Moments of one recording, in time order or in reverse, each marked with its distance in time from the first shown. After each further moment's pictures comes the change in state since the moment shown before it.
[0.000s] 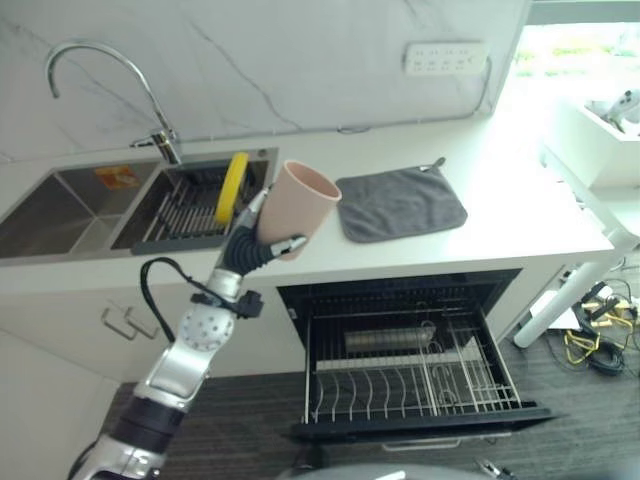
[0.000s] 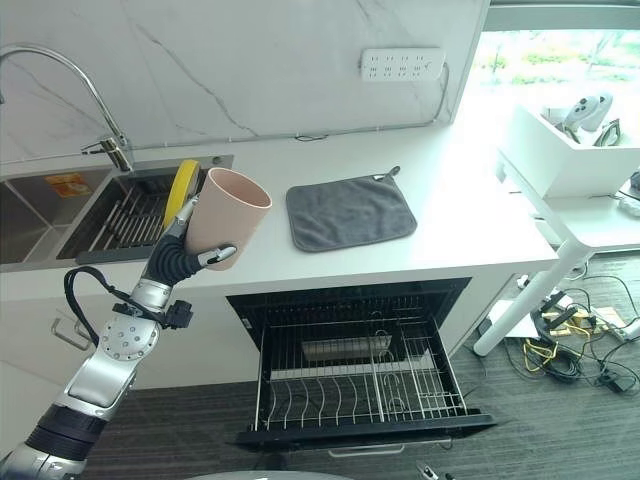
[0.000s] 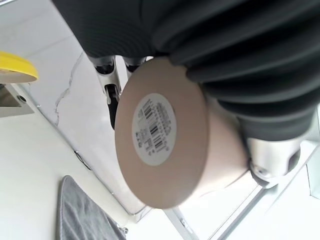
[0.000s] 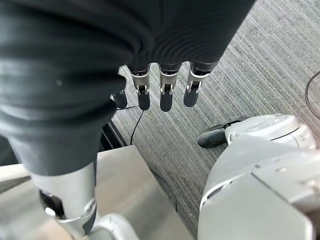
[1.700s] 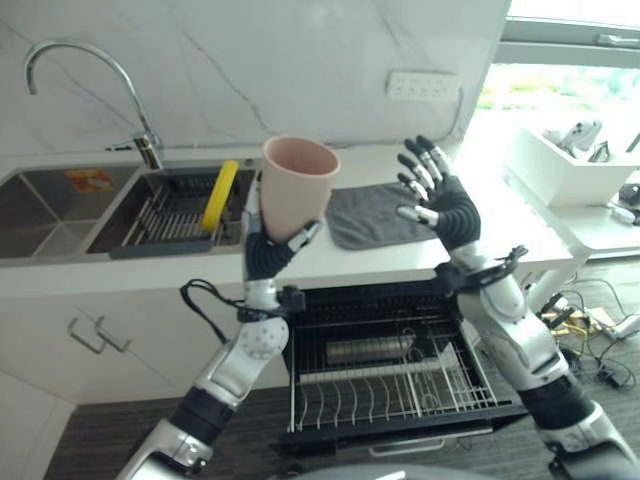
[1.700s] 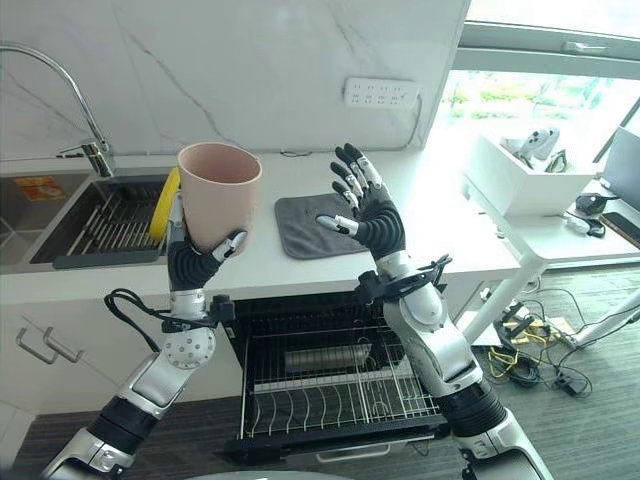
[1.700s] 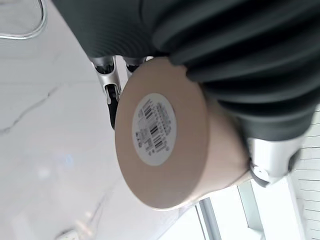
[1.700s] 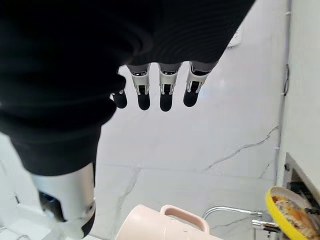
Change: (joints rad) left arm -0.086 -0.175 -0.197 0.129 0.219 -0.157 0.632; right arm -0.466 -0.183 0.286 -1.387 -0.138 -0.009 -0.094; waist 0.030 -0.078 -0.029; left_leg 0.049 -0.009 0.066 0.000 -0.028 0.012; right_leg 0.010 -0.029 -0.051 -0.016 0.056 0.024
